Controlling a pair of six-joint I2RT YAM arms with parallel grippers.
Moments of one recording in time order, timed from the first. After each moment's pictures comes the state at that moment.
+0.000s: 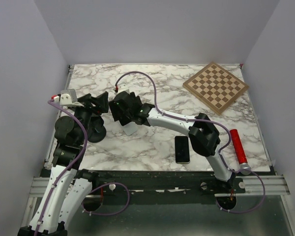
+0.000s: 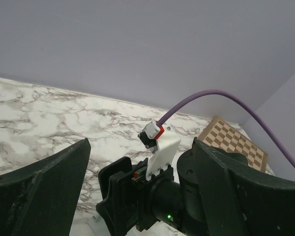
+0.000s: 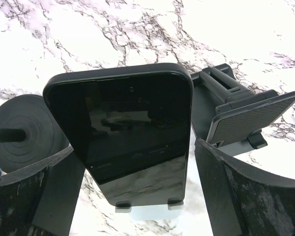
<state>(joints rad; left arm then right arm) -0.24 0.58 0.73 0.02 -0.07 -0.41 1.03 2.18 1.82 -0.26 0.37 0.32</state>
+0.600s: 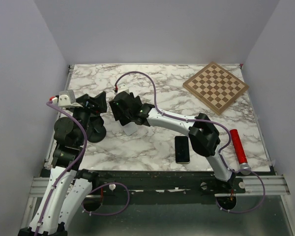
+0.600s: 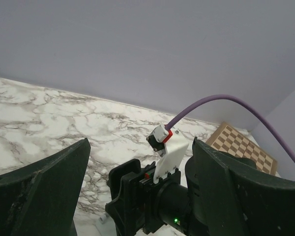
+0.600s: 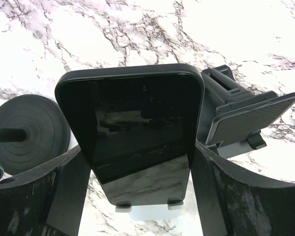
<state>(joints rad) -0.24 0.57 0.73 0.01 -0.12 -0.39 1.03 2.18 1.83 -0.26 0.38 0.32</state>
